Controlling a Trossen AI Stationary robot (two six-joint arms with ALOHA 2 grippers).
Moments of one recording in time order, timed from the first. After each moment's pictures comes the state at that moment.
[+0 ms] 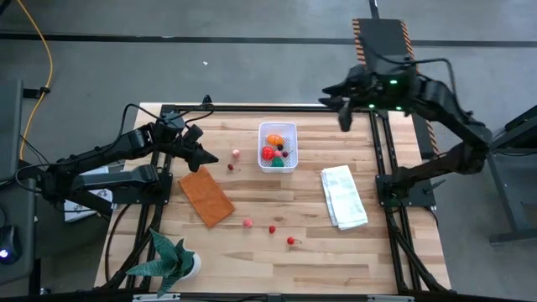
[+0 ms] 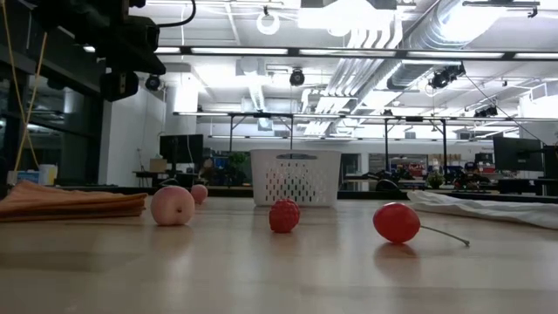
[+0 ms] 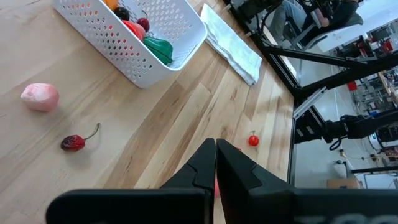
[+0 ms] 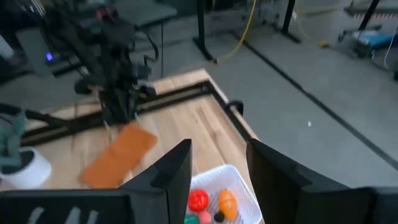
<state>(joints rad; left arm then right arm) 0.61 0.74 0.63 -0.52 0.49 -0.56 -0.33 1.26 1.78 -0.89 0.02 0.05</state>
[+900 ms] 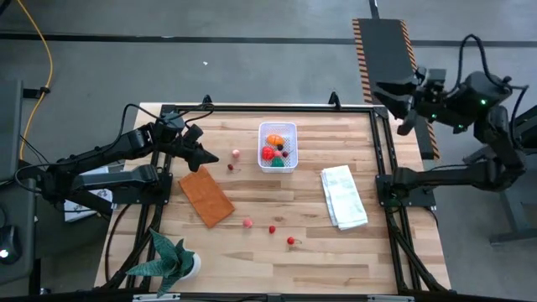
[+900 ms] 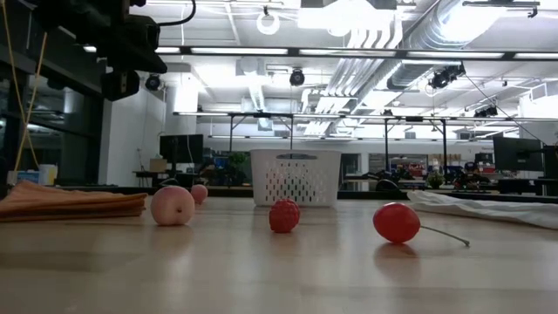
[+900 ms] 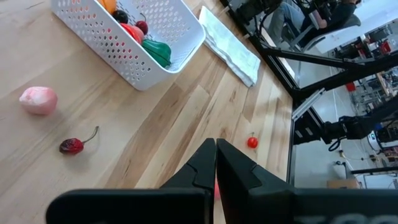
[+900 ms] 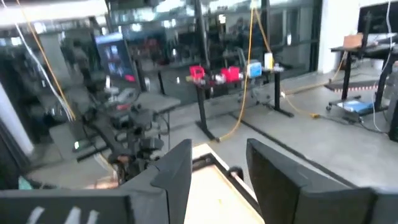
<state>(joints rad) 0.61 0.74 0.63 -0.51 0.49 -0.56 -0.31 0.83 1.53 -0.68 0.08 0.12</state>
